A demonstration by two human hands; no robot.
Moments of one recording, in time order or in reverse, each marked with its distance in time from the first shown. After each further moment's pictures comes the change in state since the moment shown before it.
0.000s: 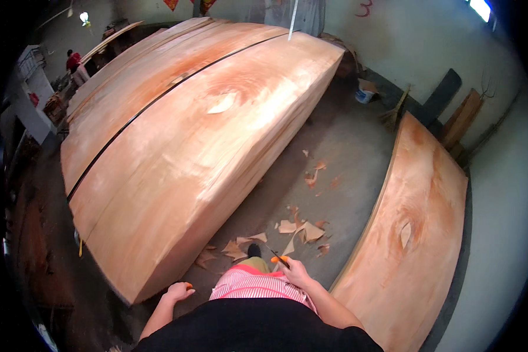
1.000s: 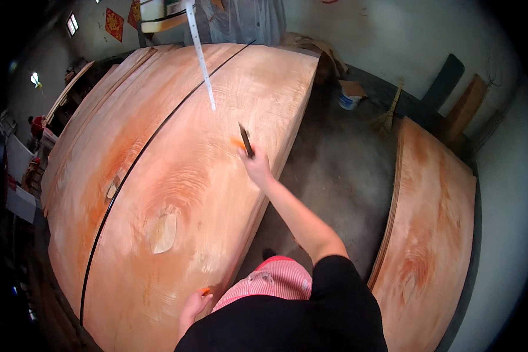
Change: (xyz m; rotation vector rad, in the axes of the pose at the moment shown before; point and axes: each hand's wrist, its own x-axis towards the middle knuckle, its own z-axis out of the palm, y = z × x) left_hand 0.372 0.317 -0.416 -0.242 0.288 0.214; right_hand 0.727 -0.213 -0.412 0.511 0.565 -0.579
